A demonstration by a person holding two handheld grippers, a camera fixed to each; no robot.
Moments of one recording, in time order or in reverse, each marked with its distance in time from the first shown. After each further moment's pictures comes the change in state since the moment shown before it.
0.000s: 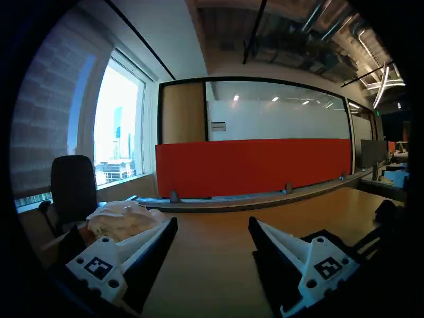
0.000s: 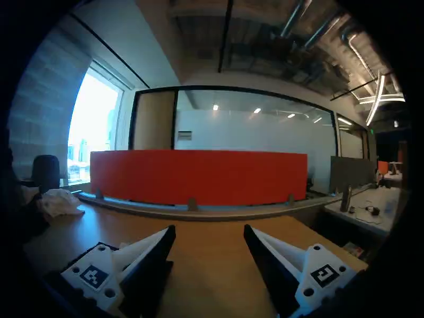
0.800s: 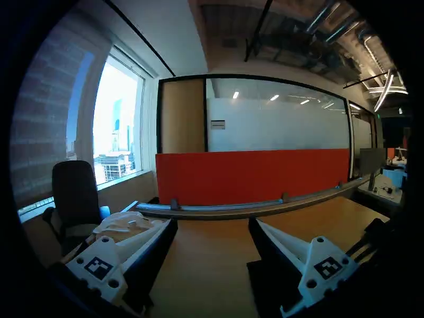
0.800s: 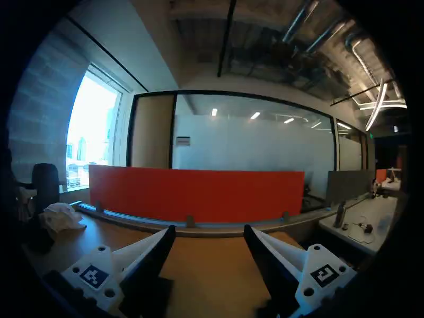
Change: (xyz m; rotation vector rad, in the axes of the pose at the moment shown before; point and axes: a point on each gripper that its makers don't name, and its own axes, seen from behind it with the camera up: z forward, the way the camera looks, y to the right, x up) left arm 0.078 -0.003 -0.007 -0.017 -0.053 -0.015; right arm 0.090 0.002 0.000 -0.006 -0.001 -0.018
